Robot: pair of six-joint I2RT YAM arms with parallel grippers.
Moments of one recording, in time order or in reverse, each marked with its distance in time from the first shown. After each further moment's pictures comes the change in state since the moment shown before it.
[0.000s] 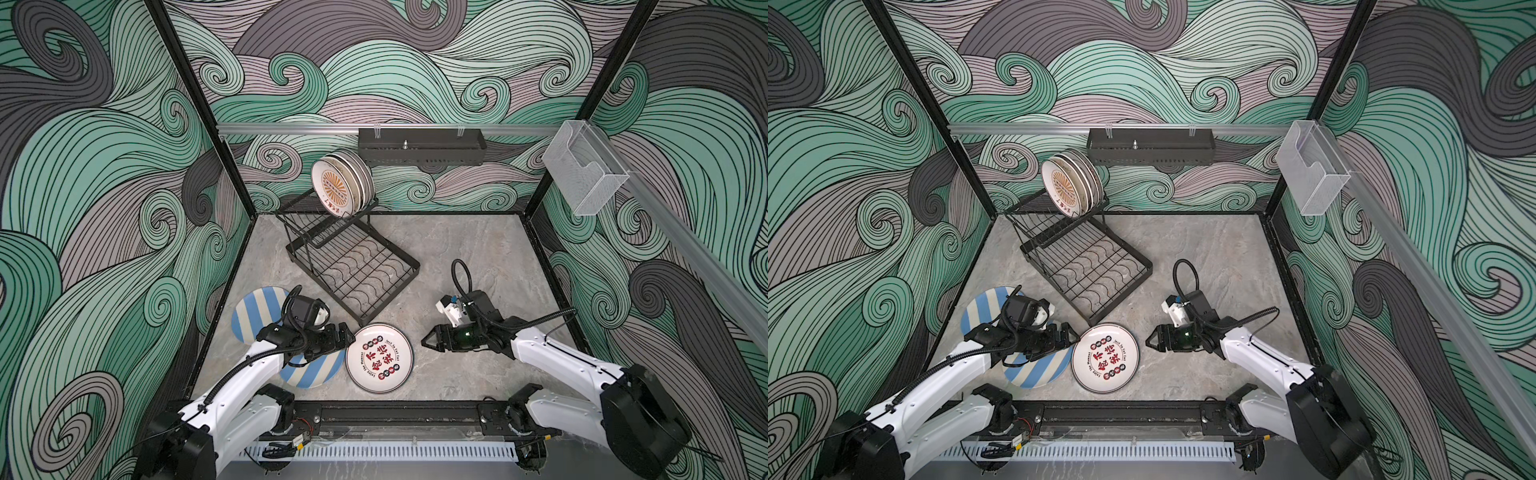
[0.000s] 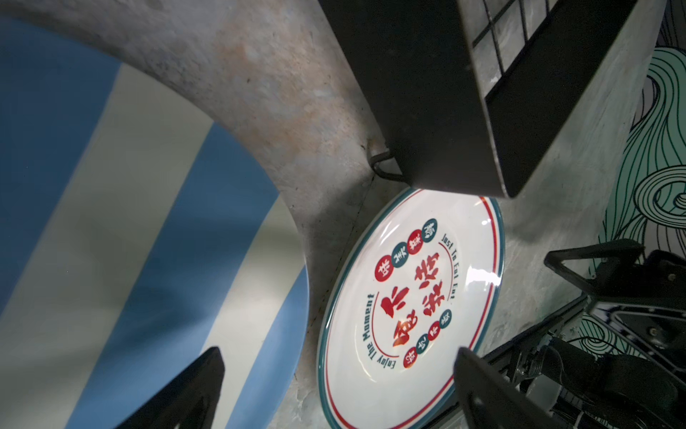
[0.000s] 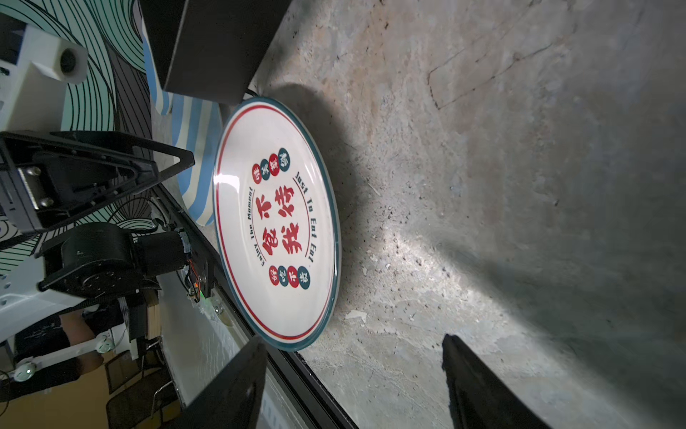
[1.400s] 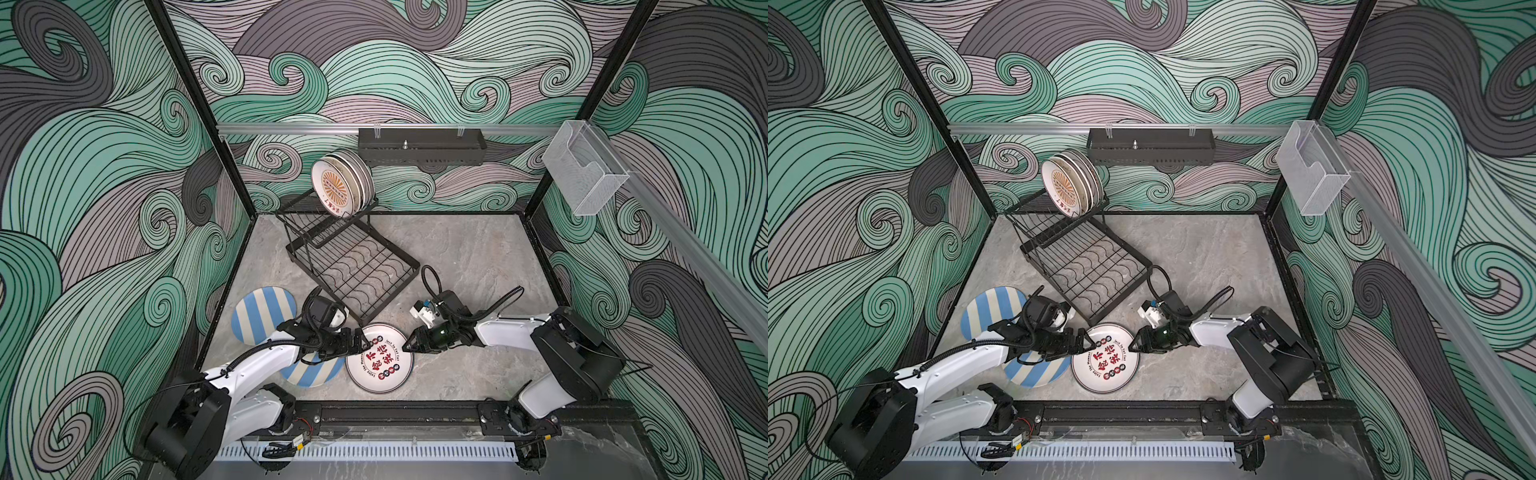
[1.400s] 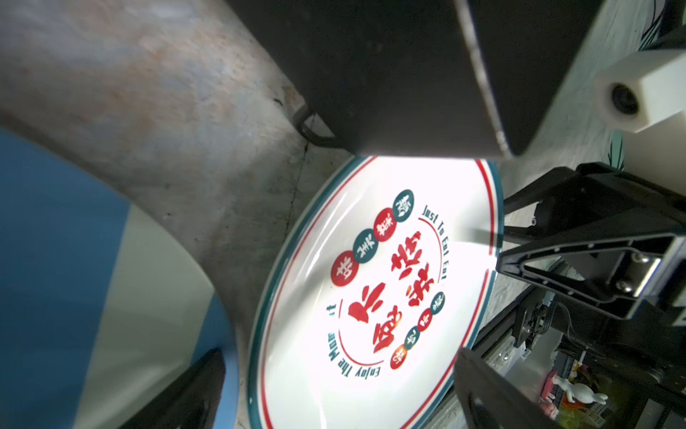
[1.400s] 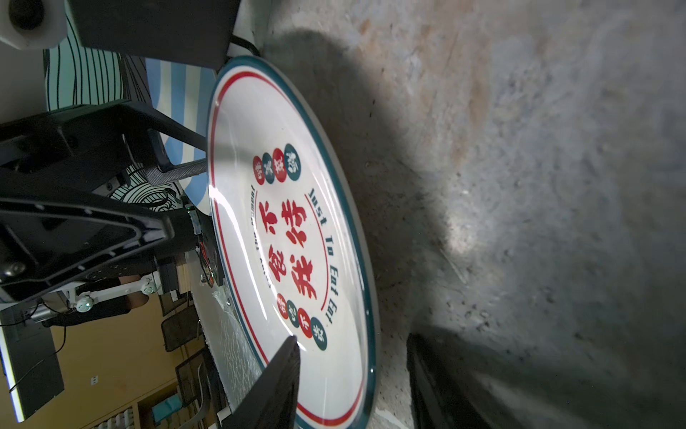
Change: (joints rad) left arm -0.131 0.191 -0.011 0.177 0.074 0.031; right arm 0.106 0.392 0.077 0.297 -0.121 0.042
